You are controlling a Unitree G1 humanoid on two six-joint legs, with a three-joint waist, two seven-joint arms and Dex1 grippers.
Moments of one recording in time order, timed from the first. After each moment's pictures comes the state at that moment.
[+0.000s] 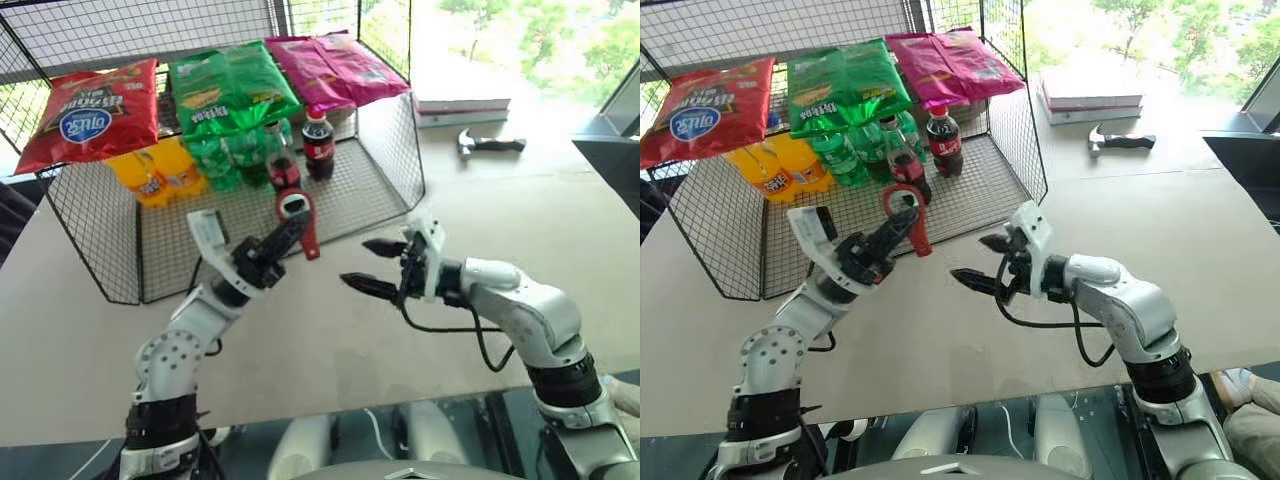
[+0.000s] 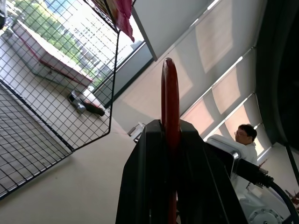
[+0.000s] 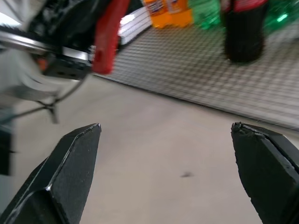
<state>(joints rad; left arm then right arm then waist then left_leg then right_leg) -0.18 0.33 0.21 -0.21 -1.22 0.65 -0.69 -0.43 -0.32 0.15 -0.38 0.71 0.97 0.64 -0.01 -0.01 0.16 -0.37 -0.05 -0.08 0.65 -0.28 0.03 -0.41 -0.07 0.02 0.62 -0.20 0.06</state>
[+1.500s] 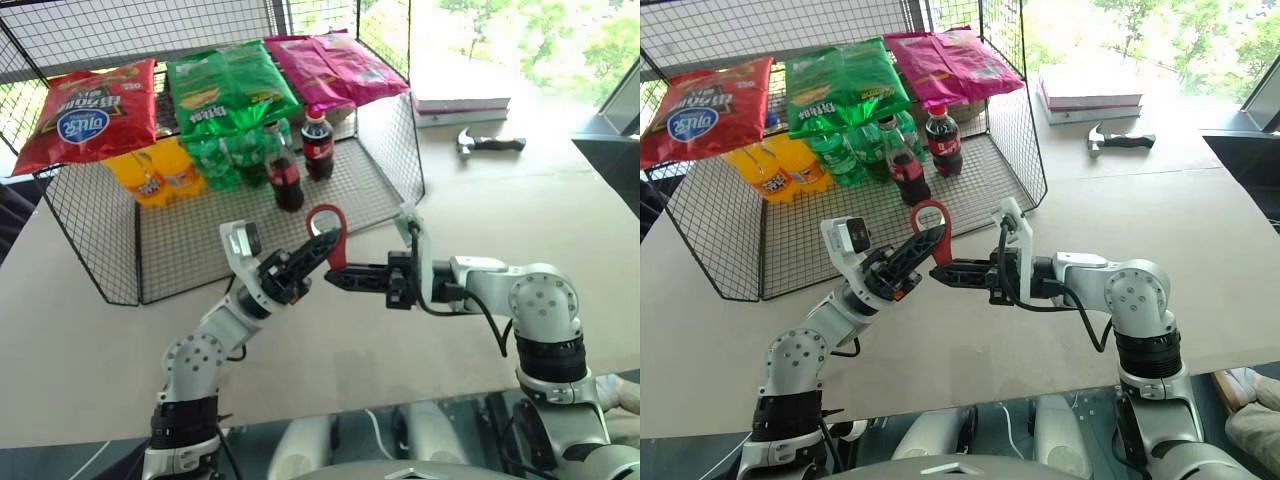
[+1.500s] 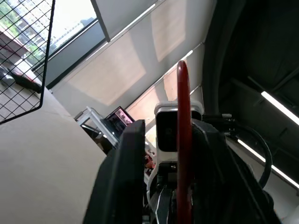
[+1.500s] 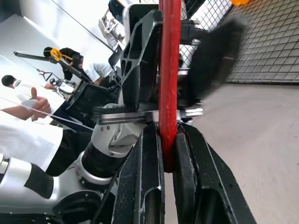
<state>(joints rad) -0.16 0.25 0.18 -0.20 -1.22 0.75 -0.79 -0.51 -0.23 0.01 -0.32 1.15 1.29 0.45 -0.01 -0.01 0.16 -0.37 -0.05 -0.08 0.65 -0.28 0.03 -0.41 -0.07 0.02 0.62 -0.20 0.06</state>
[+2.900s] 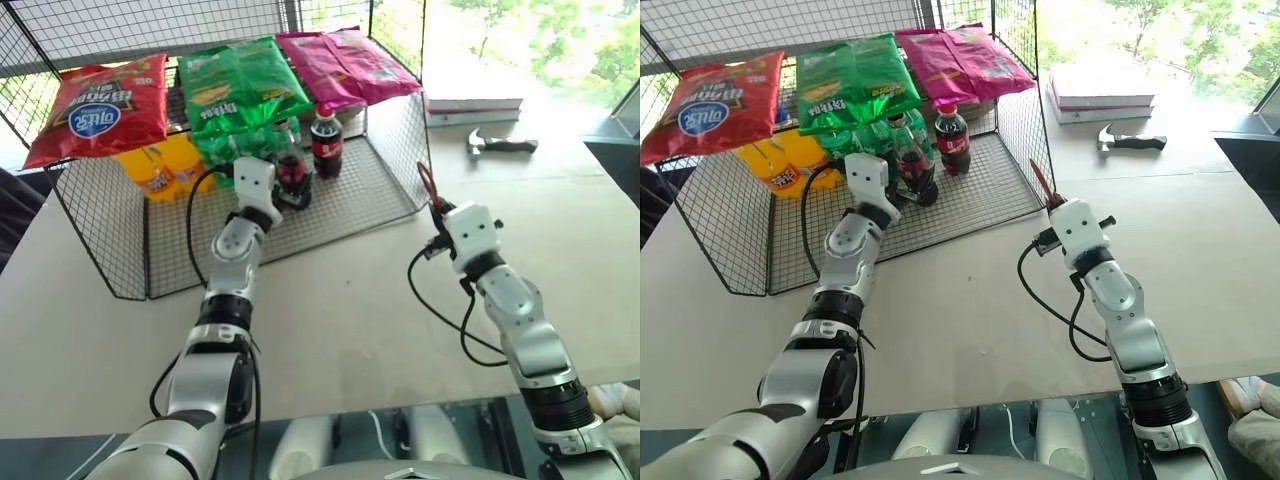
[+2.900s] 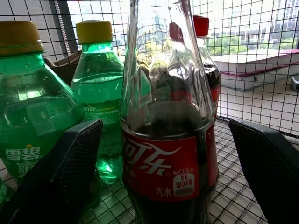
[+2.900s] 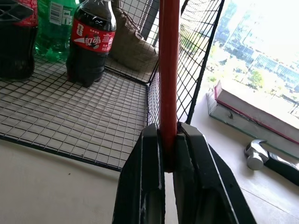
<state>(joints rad) -0.76 0.25 0.15 0.82 -0.11 -0.39 -0.40 -0.23 -0.30 0.14 -0.22 -0.09 0.13 0.19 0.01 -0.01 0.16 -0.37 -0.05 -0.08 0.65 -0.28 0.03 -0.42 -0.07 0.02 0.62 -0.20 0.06</state>
